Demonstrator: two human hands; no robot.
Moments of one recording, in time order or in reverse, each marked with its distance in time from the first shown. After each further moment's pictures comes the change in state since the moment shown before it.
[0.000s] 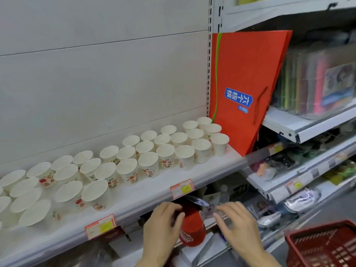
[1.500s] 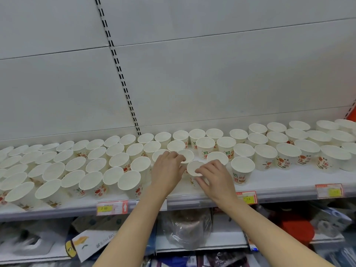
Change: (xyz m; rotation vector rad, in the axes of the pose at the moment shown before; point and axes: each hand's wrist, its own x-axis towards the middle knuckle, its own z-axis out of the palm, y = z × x) left_hand -0.014 -0.277 -0.272 0.464 0.150 -0.047; right_hand 0.069 -0.358 0.235 0.216 -0.082 -0.480
